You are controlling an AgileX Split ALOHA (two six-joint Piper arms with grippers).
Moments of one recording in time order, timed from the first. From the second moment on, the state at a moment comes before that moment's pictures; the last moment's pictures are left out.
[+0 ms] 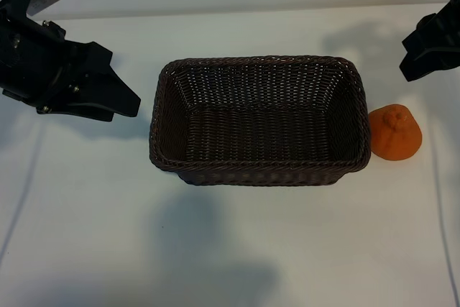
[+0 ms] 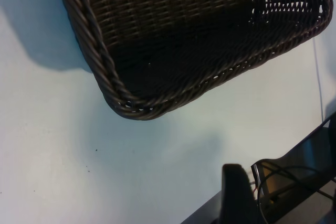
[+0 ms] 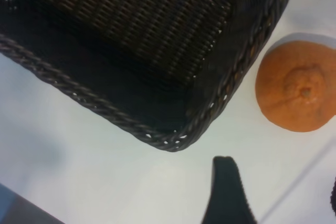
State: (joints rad) left arm -0.12 1.43 -1.16 -0.65 1.16 0.26; right arm 0.04 1.48 -1.36 0.27 1.22 -0.30
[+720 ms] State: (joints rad) left arm -0.12 1.43 -1.16 -0.65 1.16 0.26; right arm 0.04 1.57 -1.36 0.12 1.16 -0.18
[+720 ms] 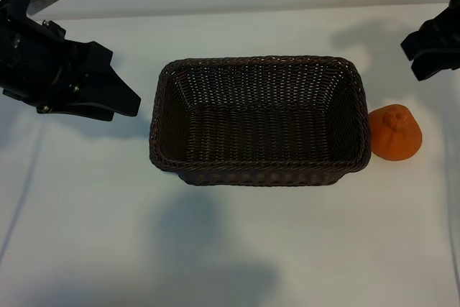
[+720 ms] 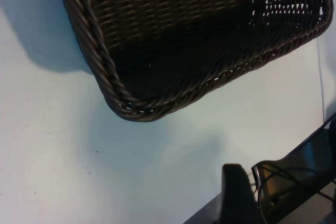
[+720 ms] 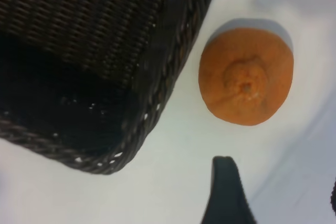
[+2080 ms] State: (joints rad) left arm -0.12 1.43 -1.16 -0.65 1.16 0.26; right arm 0.04 1.84 -1.32 0.06 1.00 -0.10
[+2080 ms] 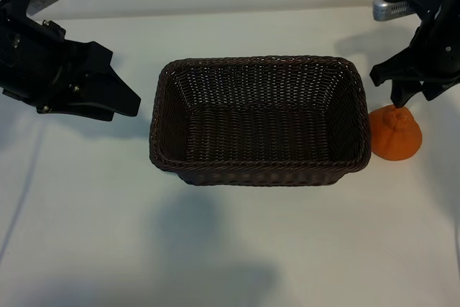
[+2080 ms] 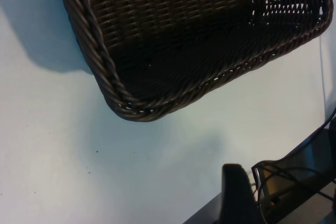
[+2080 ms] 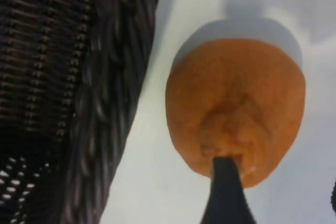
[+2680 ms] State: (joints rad) left arm -0.12 1.43 -1.16 -0.65 1.16 0.26; right arm 0.04 1.93 -1.31 0.07 0.96 -0.10
